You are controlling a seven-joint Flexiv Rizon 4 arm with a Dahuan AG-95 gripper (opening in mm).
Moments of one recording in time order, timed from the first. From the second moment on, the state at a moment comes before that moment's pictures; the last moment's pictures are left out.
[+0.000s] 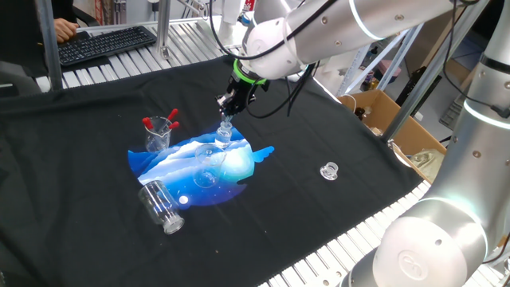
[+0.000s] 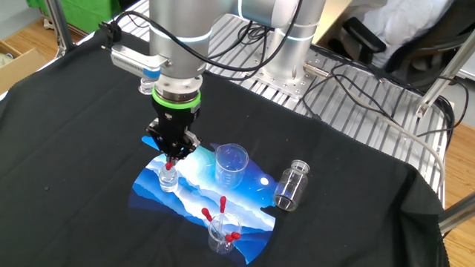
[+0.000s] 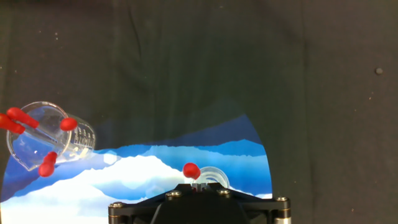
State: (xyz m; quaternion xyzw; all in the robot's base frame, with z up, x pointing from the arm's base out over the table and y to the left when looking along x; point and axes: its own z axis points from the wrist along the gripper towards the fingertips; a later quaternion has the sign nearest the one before) arm 0.593 -0.042 0.102 -0.02 0.99 0.01 0.10
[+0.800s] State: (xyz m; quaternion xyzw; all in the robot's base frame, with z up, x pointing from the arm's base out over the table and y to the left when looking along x) arm 0.597 -0.041 0.094 -0.01 0.99 0.02 0.12
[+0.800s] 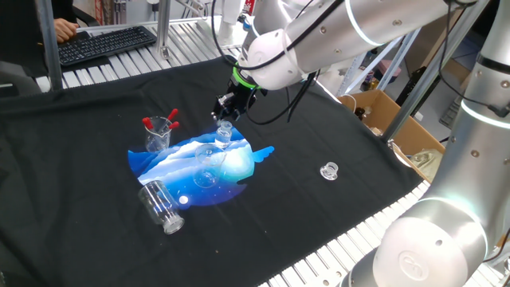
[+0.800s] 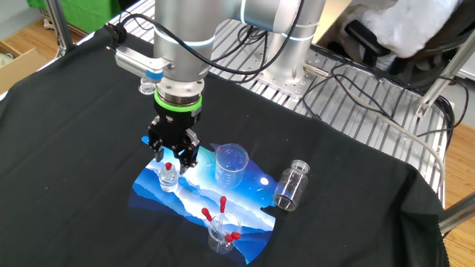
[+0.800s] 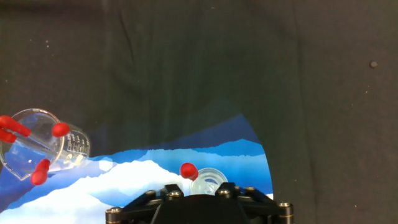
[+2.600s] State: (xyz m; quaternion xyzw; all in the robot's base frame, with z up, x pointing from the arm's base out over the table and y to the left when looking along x) arm 0.605 -0.033 0.096 -0.02 0.99 0.01 0.12
